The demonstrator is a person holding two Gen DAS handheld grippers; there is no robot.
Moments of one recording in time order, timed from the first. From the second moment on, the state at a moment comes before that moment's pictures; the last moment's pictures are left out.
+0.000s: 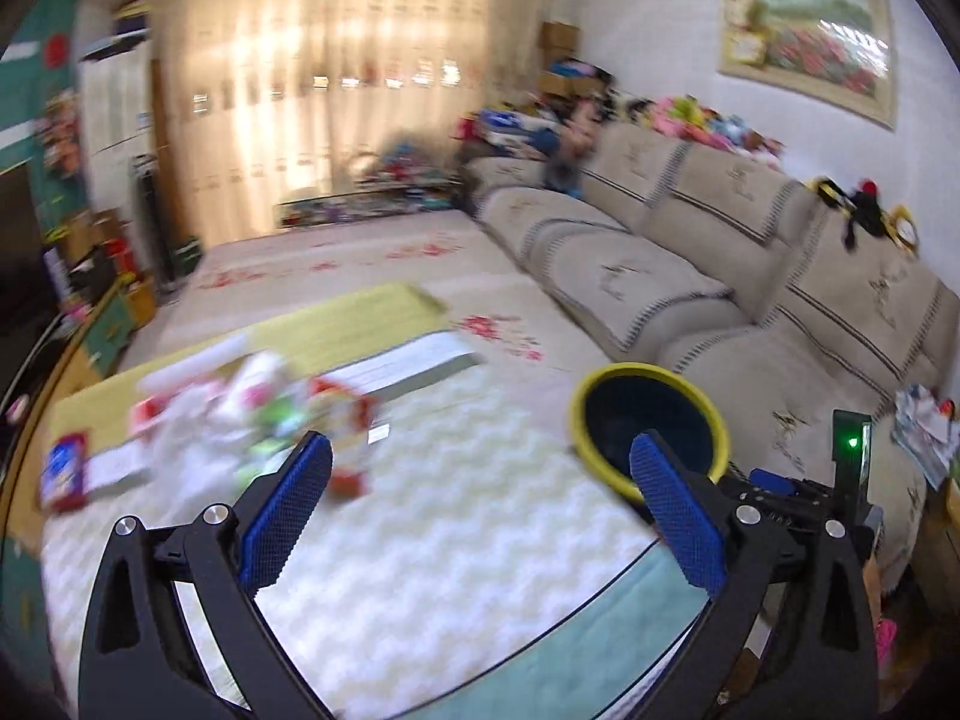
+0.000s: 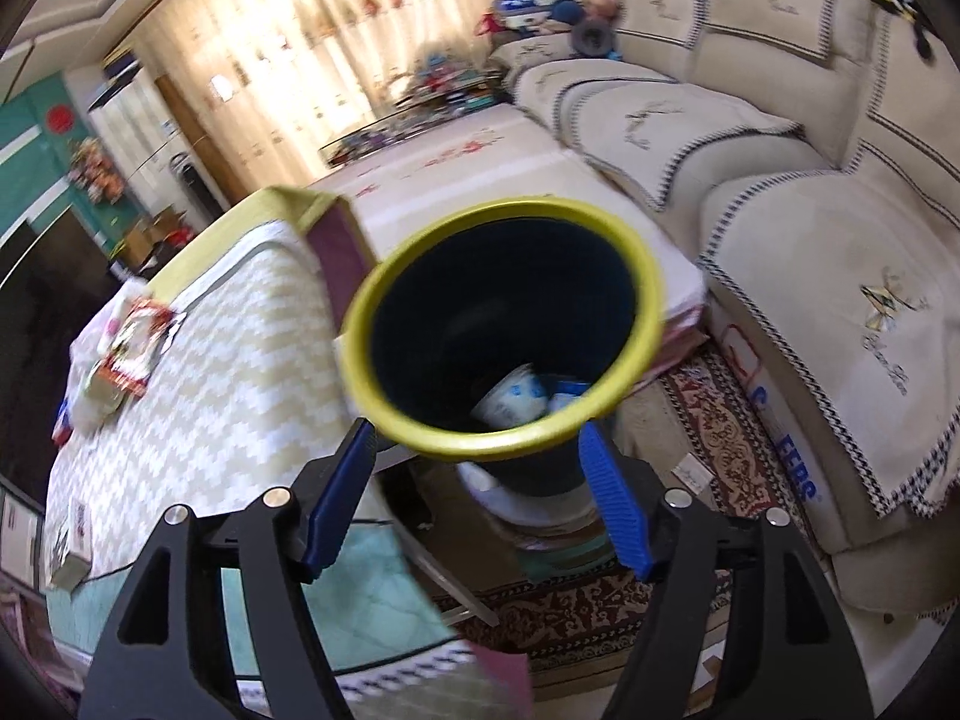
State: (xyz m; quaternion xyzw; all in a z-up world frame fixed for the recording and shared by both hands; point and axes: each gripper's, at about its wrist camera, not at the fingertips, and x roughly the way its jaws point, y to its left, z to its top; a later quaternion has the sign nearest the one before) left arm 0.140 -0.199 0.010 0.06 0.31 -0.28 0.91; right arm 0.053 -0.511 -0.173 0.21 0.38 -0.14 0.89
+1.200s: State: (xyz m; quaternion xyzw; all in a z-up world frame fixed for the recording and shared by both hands) left arm 0.041 0.159 -0.004 -0.10 0.26 0.04 0.96; right arm 0.125 -0.046 -0.162 -0.16 0.38 0.22 0.88
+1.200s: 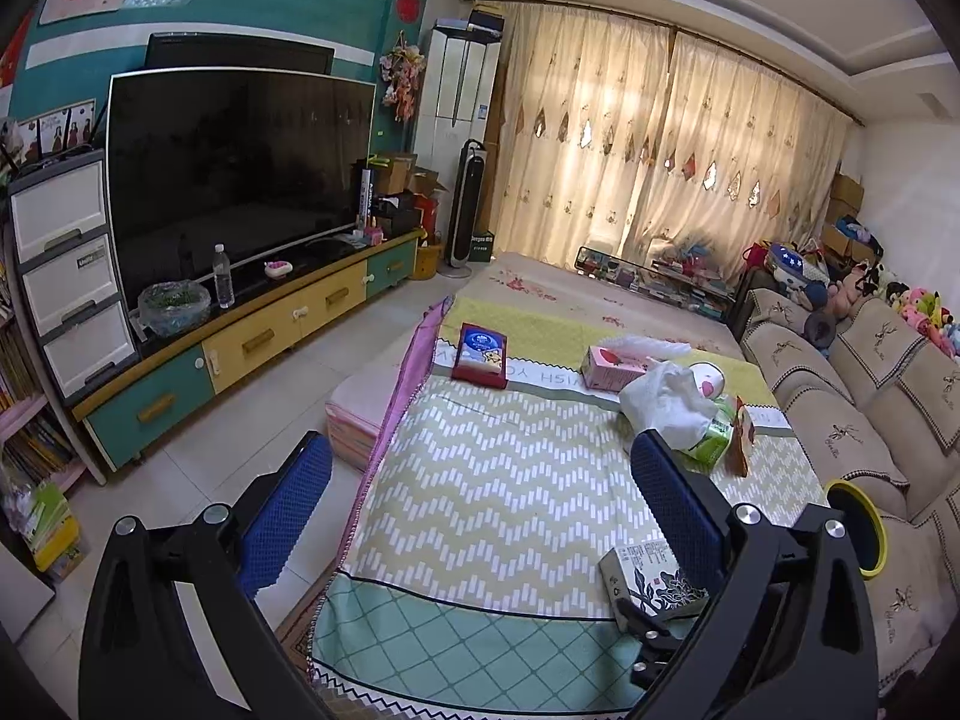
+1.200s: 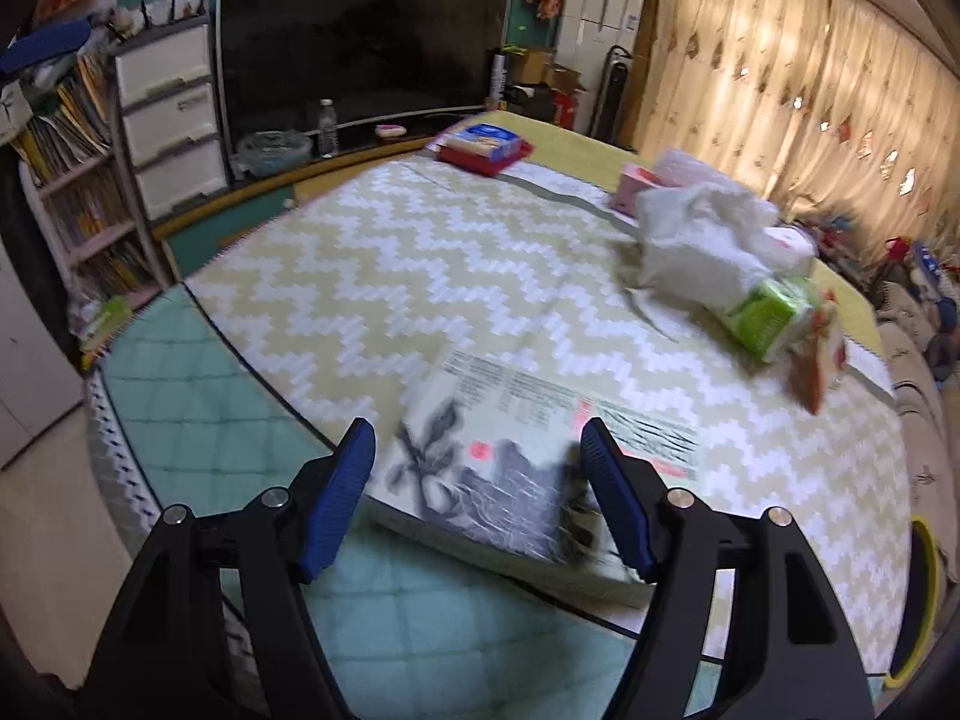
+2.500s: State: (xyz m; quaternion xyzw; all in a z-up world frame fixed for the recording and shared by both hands) left arm 0.080 0.081 -0.029 -0.07 0.31 -0.04 0.95; right arm 0.148 -0.186 -0.184 -0.03 0.43 0.15 0.89
